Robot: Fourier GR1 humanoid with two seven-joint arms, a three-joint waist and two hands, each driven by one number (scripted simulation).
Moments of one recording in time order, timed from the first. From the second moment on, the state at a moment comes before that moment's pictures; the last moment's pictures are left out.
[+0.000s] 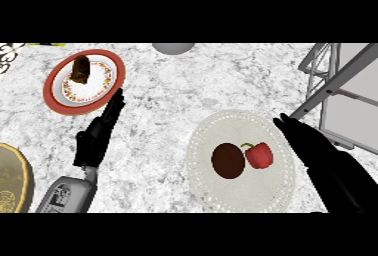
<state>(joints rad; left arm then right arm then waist) -0.20 0.20 -0.17 -1.41 -0.01 0.12 0.01 -0.12 -0.58 0.43 -2.21 0.54 0.23 0.75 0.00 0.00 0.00</state>
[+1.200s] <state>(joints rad) -0.20 0.13 -0.09 -1.42 -0.09 0.05 0.02 -0.10 -0.28 0.40 -2.04 0.83 0.34 0.65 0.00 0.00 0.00</state>
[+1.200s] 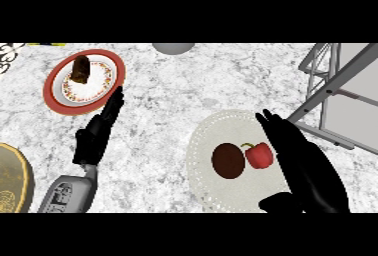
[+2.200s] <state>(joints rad) -0.16 0.08 -0.06 -1.45 -0.14 0.02 0.02 -0.07 -0.19 0.34 -1.83 1.01 0.28 0.48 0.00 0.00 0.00</state>
